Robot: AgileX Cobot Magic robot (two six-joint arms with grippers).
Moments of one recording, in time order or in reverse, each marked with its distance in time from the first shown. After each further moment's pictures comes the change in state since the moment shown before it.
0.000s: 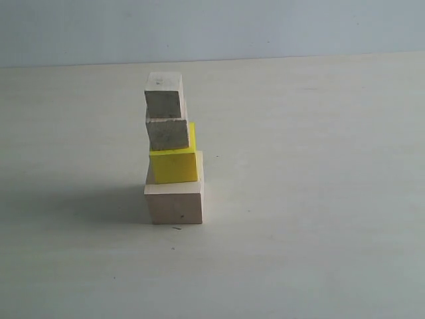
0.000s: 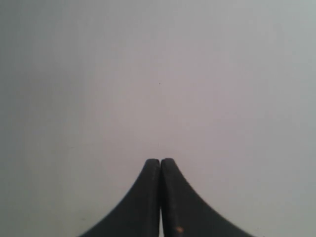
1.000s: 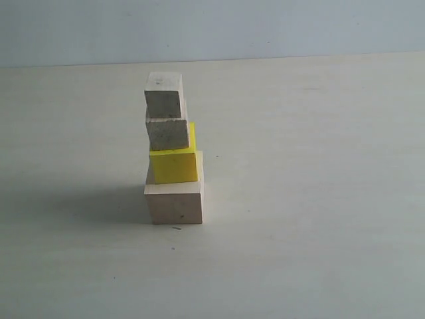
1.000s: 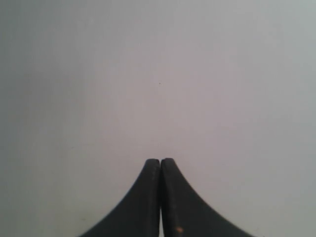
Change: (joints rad) left arm 0.606 0.000 0.140 -1.031 0.002 0.356; right arm 0.000 0.000 0.000 0.000 0.000 0.000
